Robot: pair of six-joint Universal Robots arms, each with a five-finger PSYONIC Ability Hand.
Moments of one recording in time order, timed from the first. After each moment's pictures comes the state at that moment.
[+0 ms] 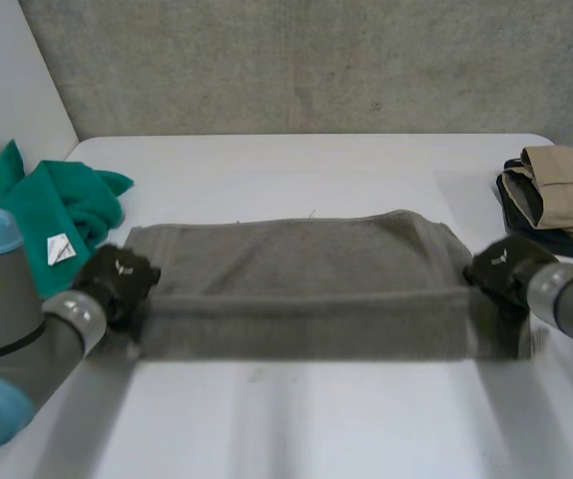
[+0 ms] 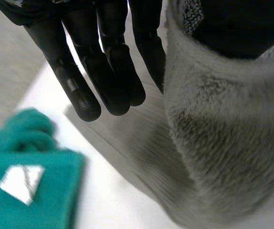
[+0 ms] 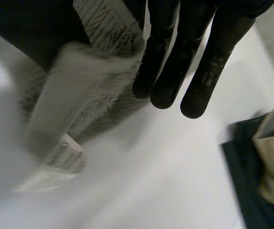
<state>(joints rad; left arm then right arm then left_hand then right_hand) 4.45 -1.90 -1.78 3.21 -1.49 3.89 1.73 -1.15 1.52 0.27 1.42 2.20 1.14 1.20 1.19 1.20 0.97 0.99 1.18 1.18 1.19 0.99</state>
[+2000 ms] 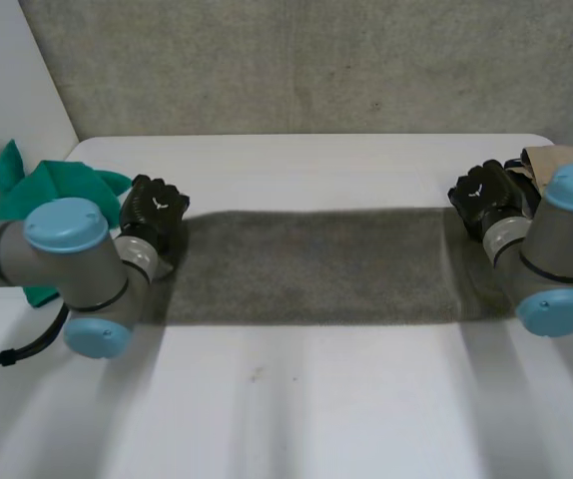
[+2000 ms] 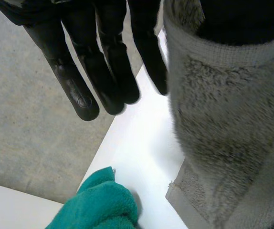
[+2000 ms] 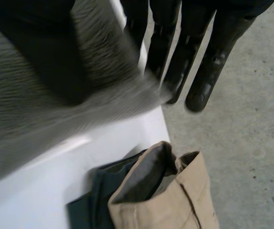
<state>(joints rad) 4.37 -2.33 -1.35 3.60 -1.57 3.92 1.80 -0.81 1.23 -0.27 1.50 2.12 0.73 0.81 0.81 0.81 0.62 0.60 0.75 0.76 0.76 0.60</state>
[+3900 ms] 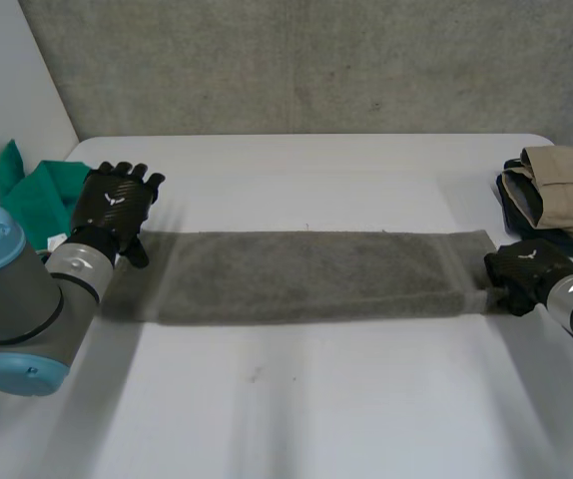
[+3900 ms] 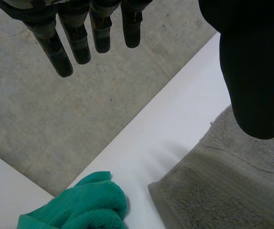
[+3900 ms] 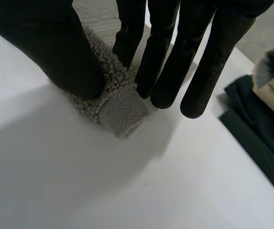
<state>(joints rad) 4.46 -1.97 -1.72 3.66 -1.47 3.63 1.57 -1.02 1.59 -0.06 1.27 2.50 0.19 0.20 0.21 0.20 0.05 0.97 1.17 1.18 1.18 0.97</state>
